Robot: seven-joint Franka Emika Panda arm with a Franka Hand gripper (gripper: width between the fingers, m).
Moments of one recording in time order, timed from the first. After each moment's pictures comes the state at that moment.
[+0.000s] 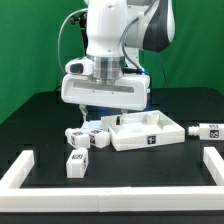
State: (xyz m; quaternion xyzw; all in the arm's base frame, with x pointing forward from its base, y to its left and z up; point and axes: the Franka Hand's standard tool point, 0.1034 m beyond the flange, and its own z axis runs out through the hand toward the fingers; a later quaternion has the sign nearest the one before) arm 0.364 -0.064 0.029 1.00 -0.08 -0.02 0.05
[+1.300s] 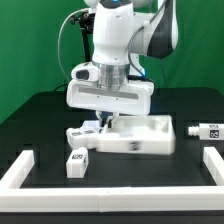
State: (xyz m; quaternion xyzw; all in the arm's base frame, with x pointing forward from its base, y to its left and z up) arm 0.357 -0.063 0.021 1.00 -0.07 -0.03 0.06
